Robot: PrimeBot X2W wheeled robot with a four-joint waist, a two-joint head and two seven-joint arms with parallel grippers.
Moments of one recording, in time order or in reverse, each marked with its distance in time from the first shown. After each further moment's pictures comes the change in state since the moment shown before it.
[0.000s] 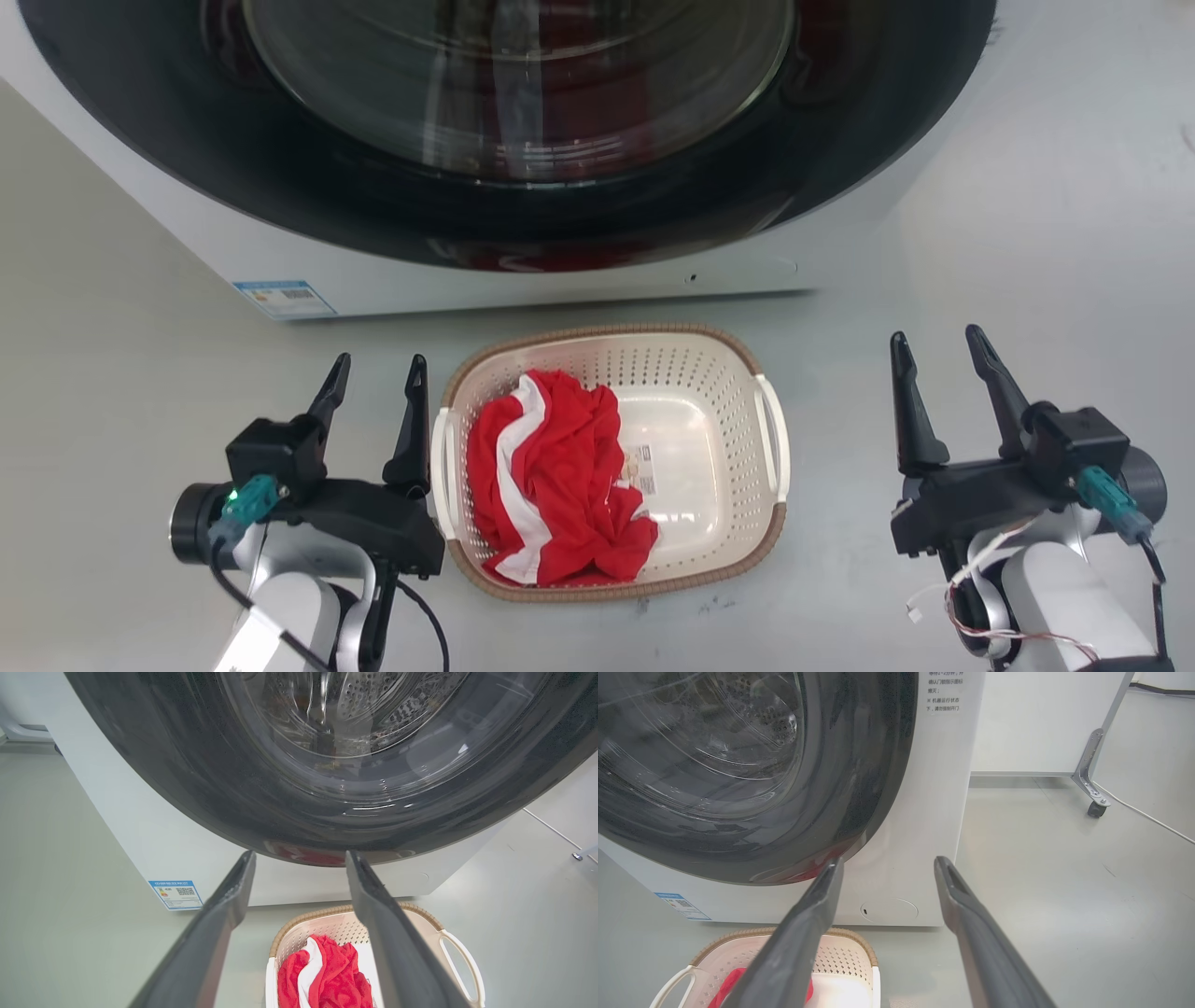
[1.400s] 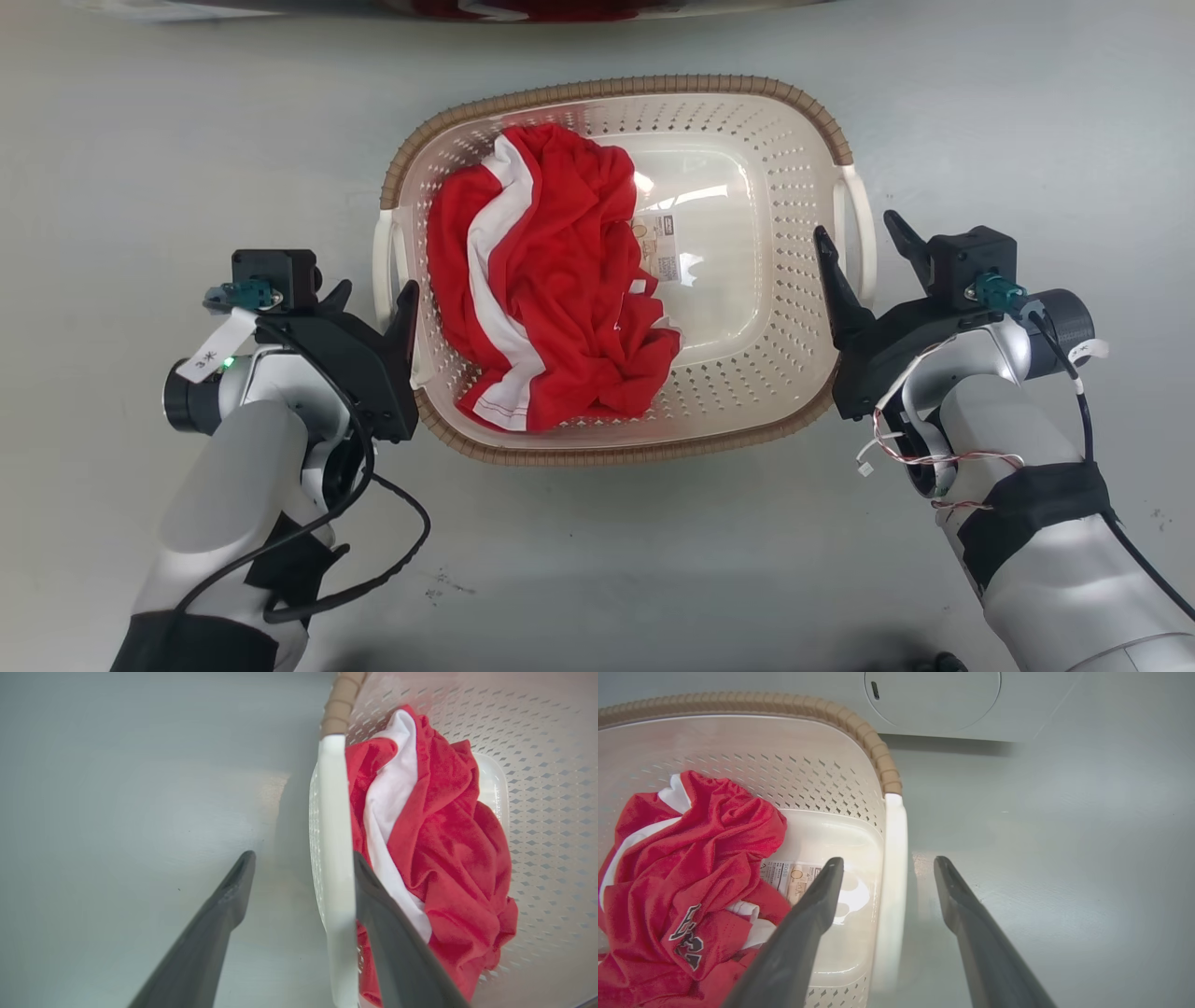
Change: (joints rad) left arm -0.467 -0.020 -0.008 0.612 -0.103 -0.157 0.194; right arm -0.463 0.065 0.106 0.496 -0.037 0.077 0.105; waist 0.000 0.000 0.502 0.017
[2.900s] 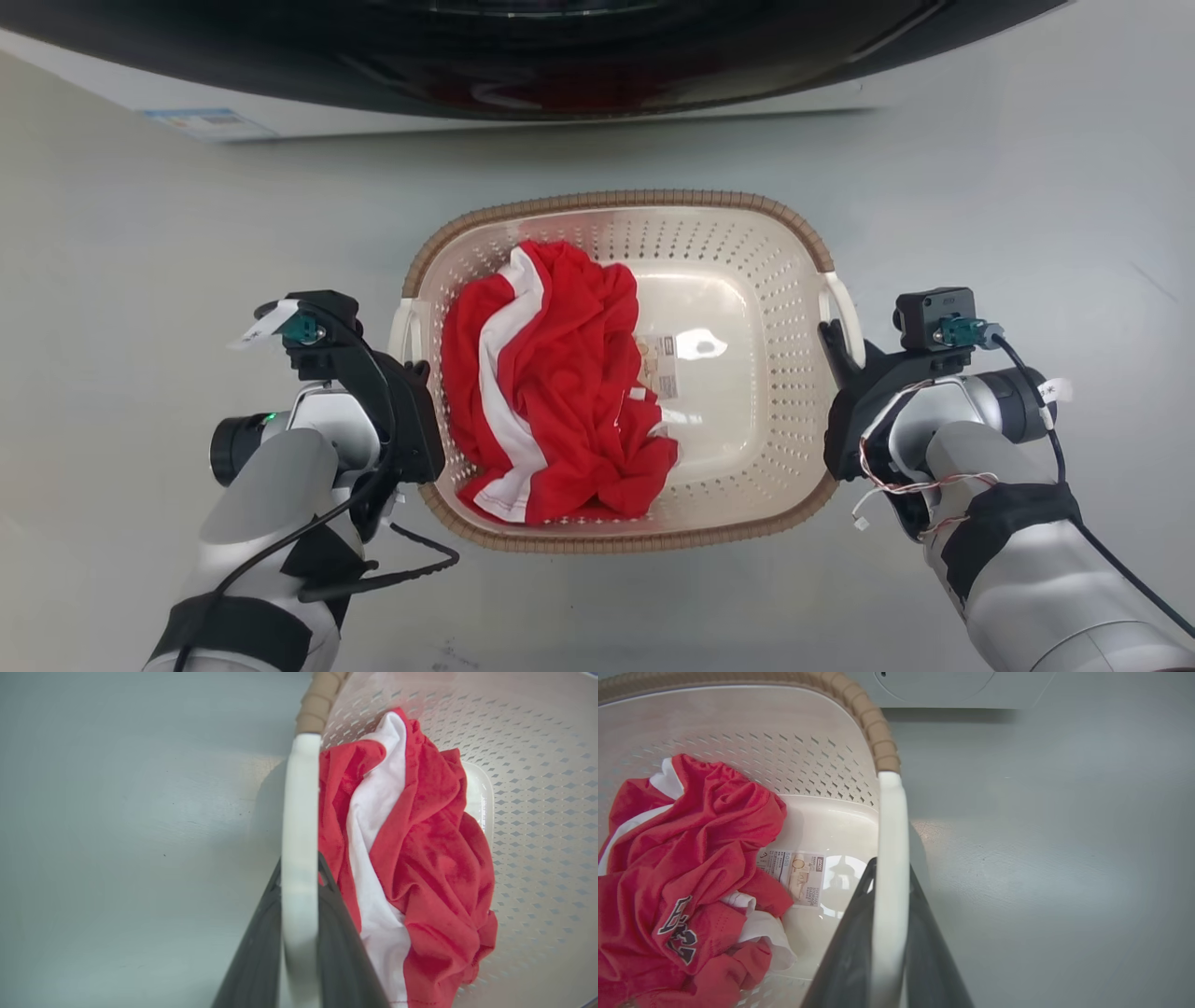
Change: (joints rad) left arm -0.100 -0.066 -0.040 0.338 -0.080 -0.052 0.045; right arm -0.080 0.048 0.033 0.383 0.080 0.112 0.021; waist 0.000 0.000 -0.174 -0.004
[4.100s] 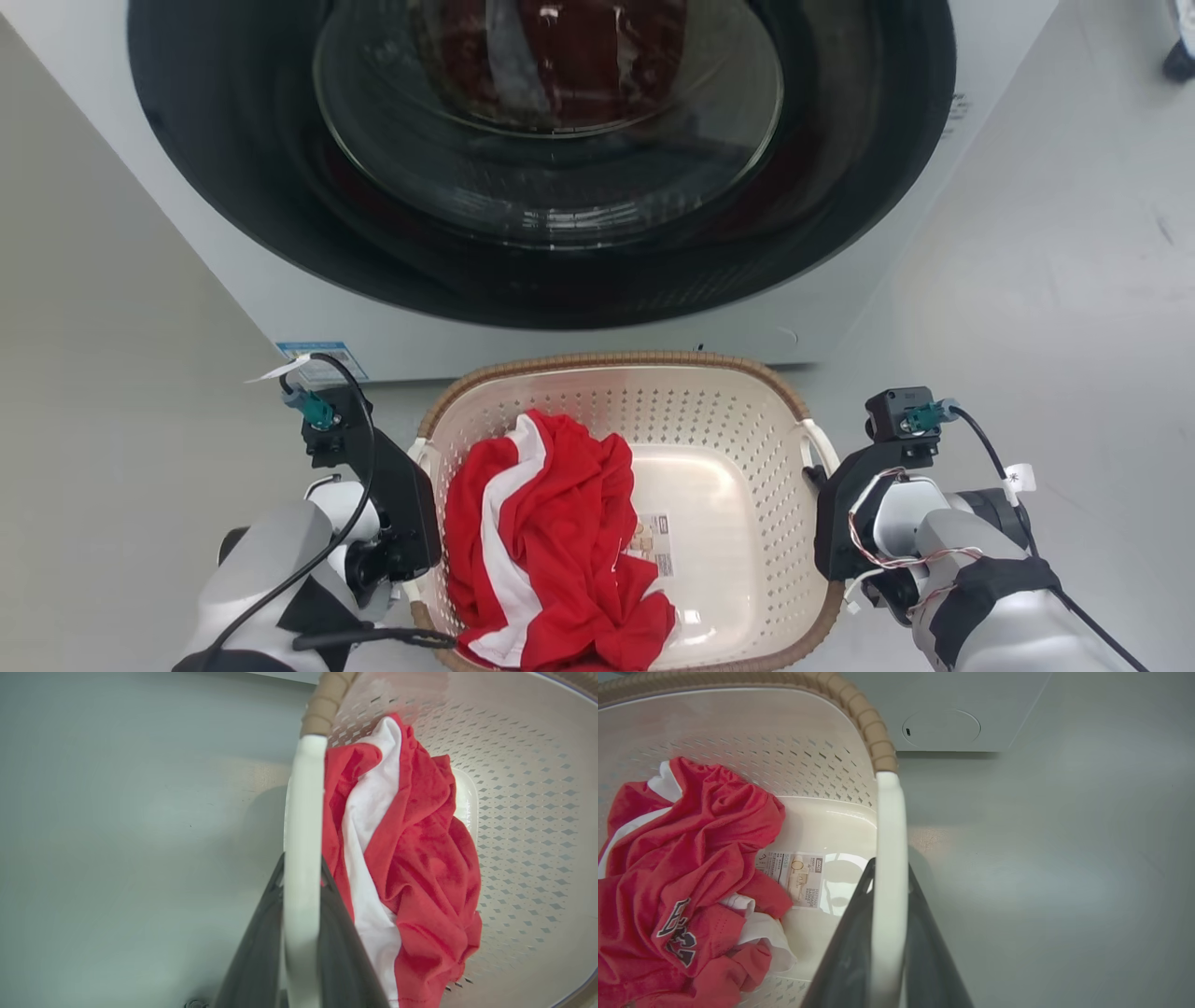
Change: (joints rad) left arm 0.074 0.002 -0.019 0.076 -0.094 0.000 0.276; right arm 0.080 0.030 0.055 0.117 0.134 0.020 0.216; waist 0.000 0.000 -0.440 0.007
